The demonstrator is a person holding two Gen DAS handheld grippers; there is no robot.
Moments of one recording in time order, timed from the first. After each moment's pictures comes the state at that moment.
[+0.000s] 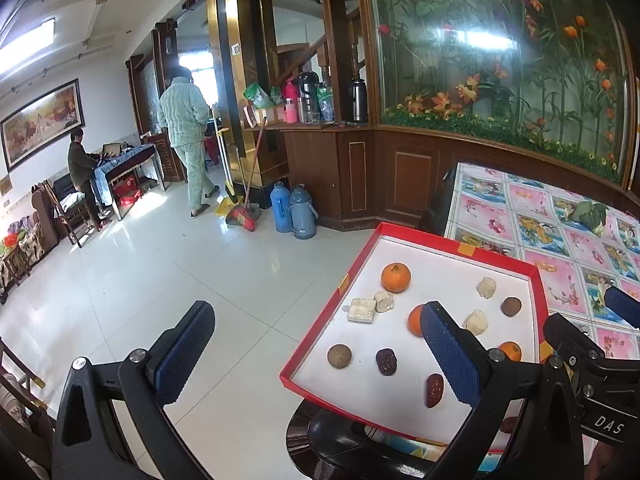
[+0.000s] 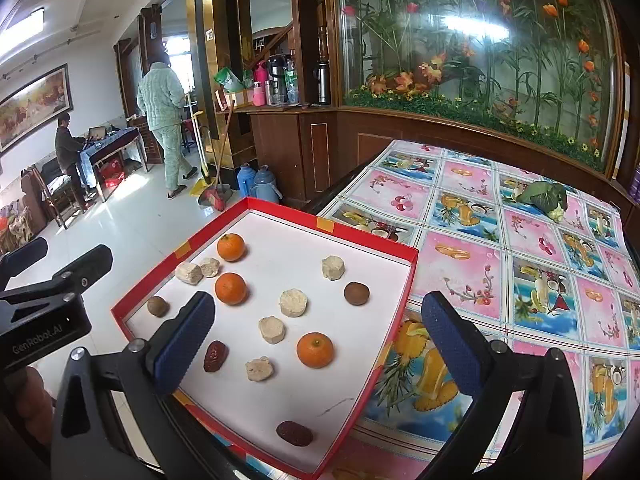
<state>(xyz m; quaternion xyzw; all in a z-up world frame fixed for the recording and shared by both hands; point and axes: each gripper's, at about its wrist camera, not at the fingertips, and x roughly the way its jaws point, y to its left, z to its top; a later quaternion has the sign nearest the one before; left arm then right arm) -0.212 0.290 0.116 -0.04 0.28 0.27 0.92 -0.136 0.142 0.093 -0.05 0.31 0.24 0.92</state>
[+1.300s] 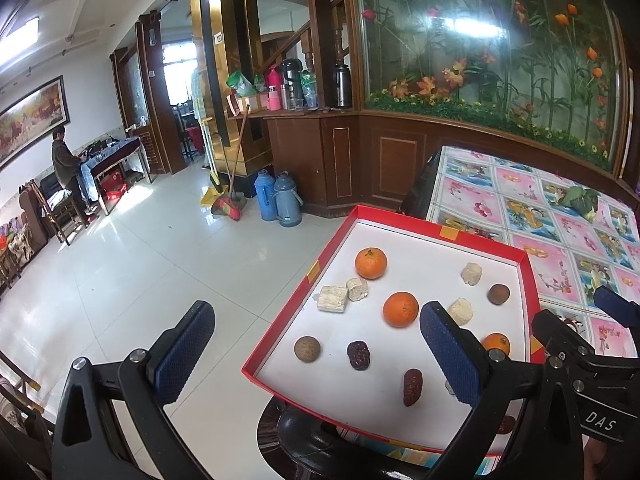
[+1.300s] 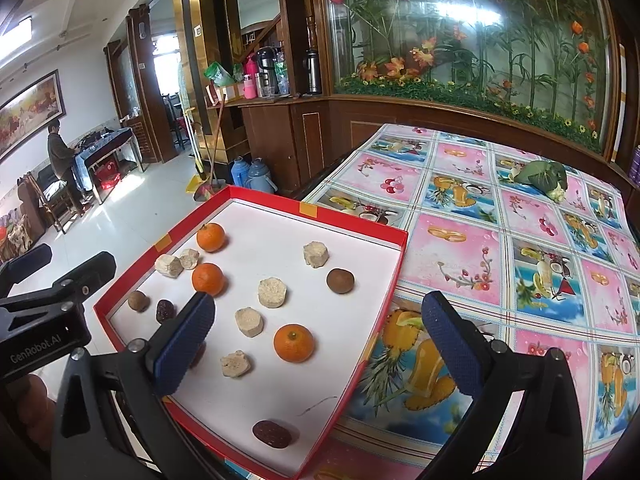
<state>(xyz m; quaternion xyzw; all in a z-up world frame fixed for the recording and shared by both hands) -0.191 0.279 0.103 -0.04 0.31 0.24 0.92 -0.121 0.130 0.075 -0.04 0.33 0.23 0.91</state>
